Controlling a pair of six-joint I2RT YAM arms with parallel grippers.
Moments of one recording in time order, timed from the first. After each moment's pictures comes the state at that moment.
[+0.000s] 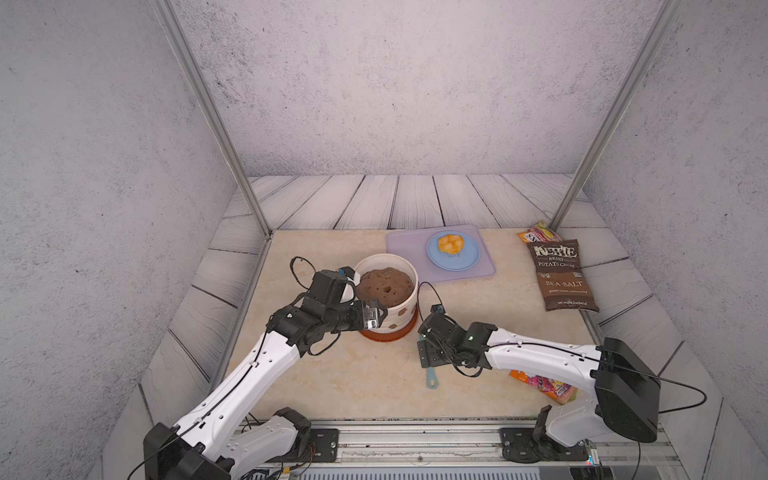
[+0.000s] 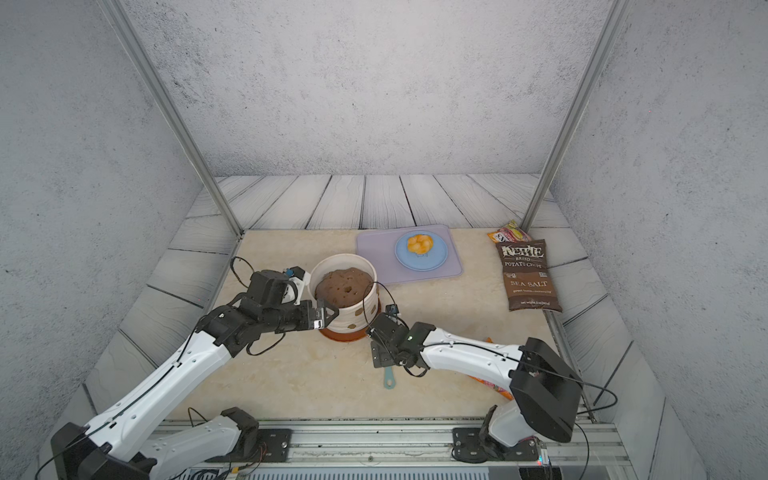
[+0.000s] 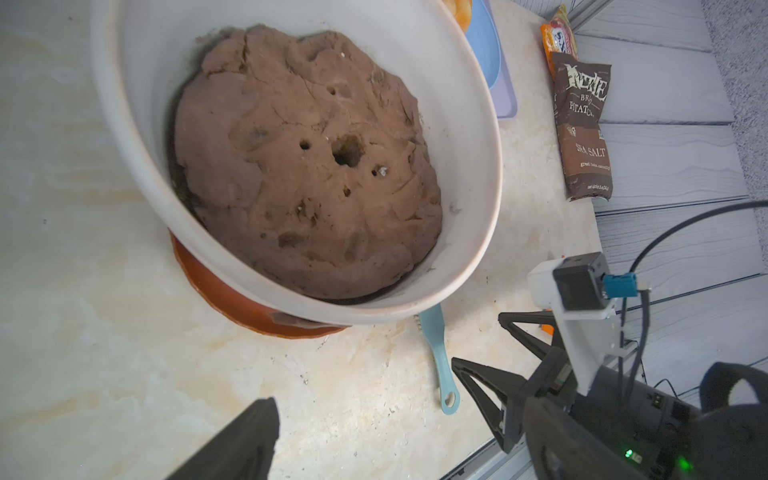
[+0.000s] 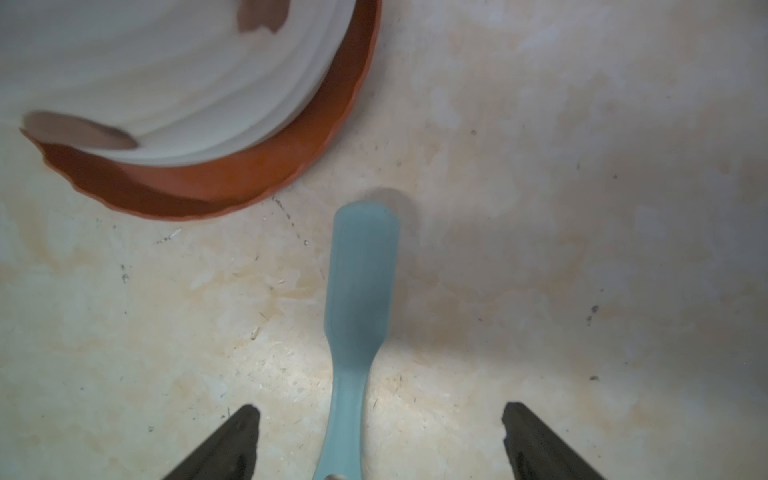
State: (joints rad) left arm -0.52 1.07 0.96 -0.68 0.27 -0.55; right arm 1.02 1.49 0.93 -0.63 0.25 0.75
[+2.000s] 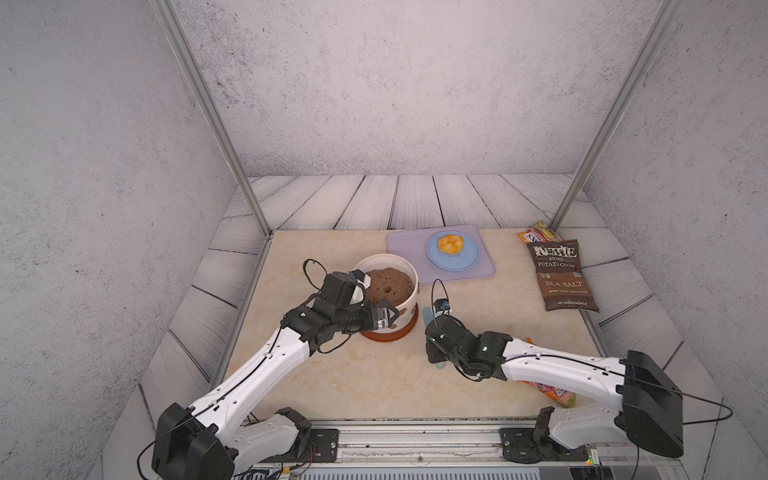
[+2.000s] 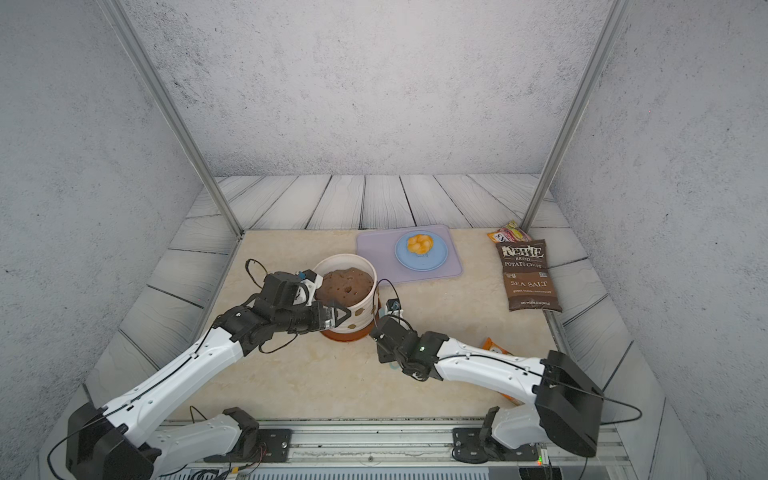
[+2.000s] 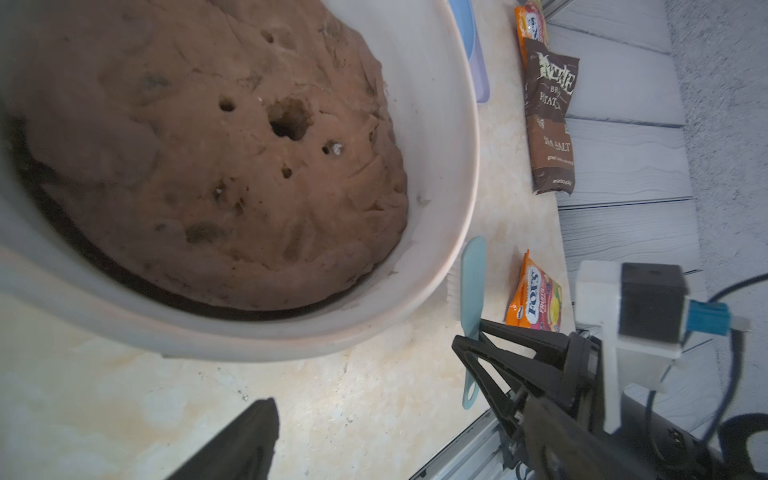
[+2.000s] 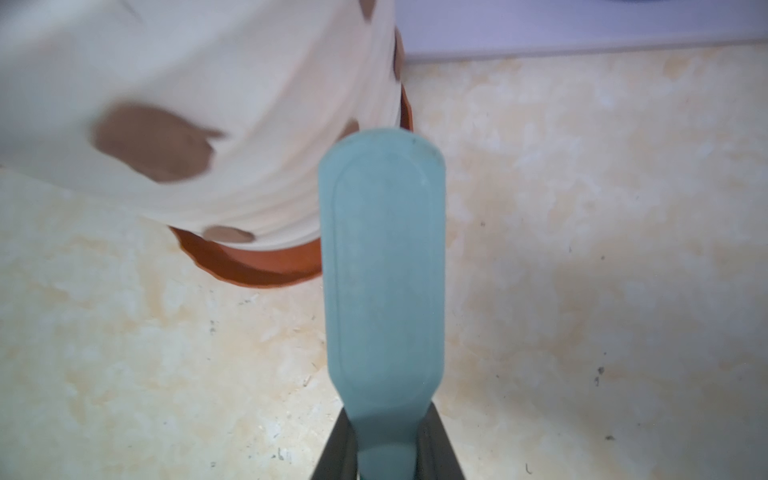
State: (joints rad) left arm -0.56 1.13 0.92 -0.53 0.35 -0.67; right arm 1.03 1.30 0.84 -0.42 0.35 0.68
